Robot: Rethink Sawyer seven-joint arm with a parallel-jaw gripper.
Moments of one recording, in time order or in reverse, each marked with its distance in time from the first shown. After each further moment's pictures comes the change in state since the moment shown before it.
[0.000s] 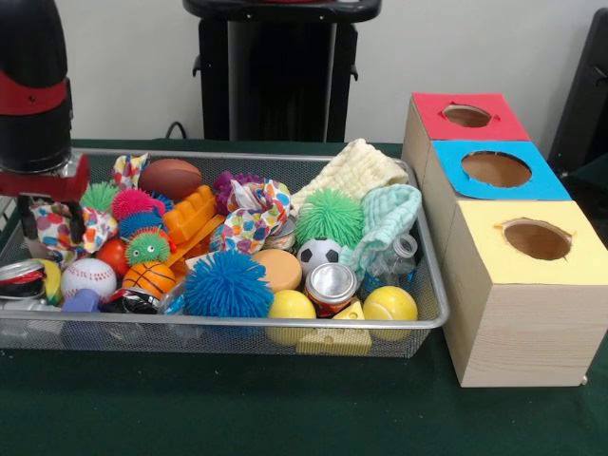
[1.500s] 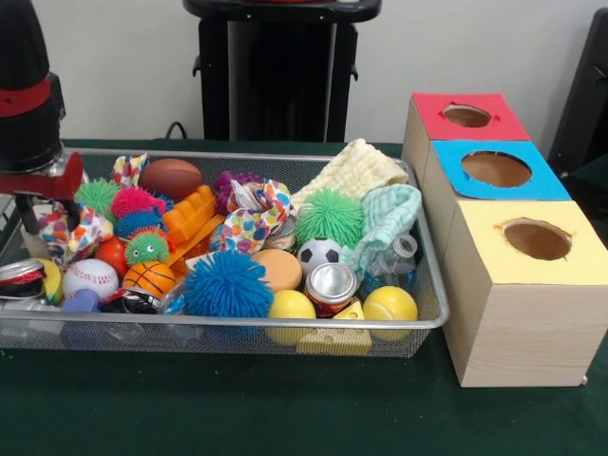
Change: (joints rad) arm -0.031 0.011 -0.001 -0.018 0.085 0.071 0.000
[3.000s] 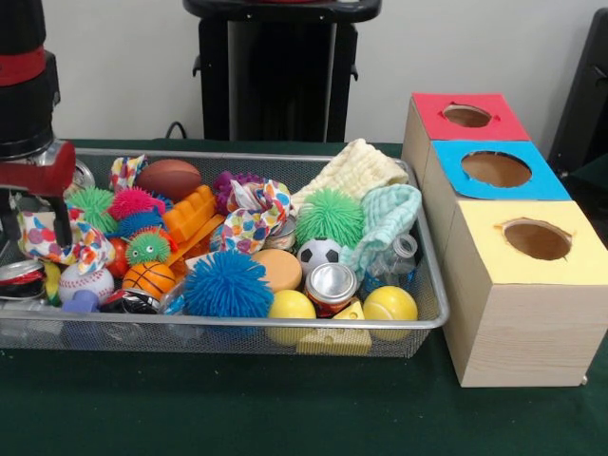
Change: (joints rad) arm 0.096 -0.061 -0.002 -0.076 0.080 0.002 0.000
